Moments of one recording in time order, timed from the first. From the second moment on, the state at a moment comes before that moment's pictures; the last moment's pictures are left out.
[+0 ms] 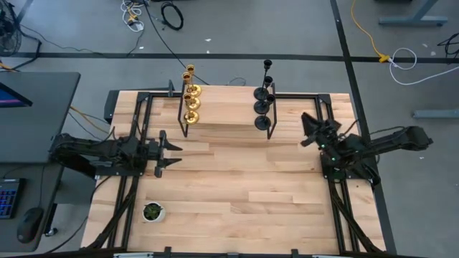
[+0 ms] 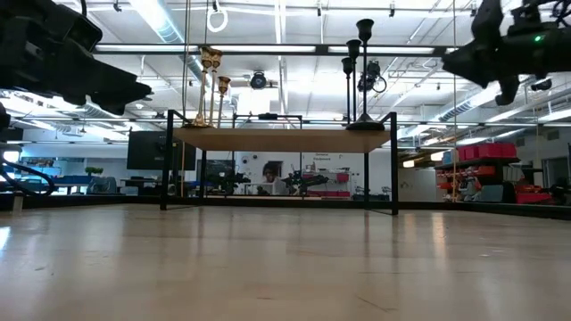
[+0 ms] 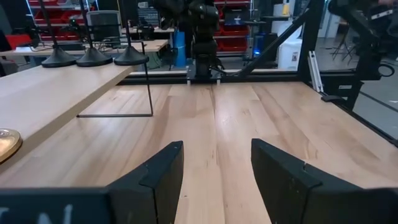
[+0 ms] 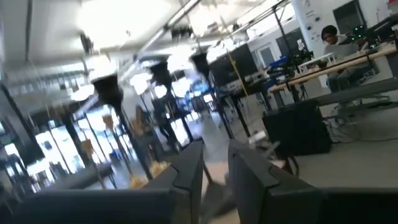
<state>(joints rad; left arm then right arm) -0.10 0.16 0.02 0.08 -0.13 0.01 0.17 0.51 0.02 0.99 0.98 -0.01</state>
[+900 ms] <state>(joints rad) -0.09 0.00 0.01 0.15 -0.13 0.01 0.17 0.01 0.02 1.12 1.16 -0.01</state>
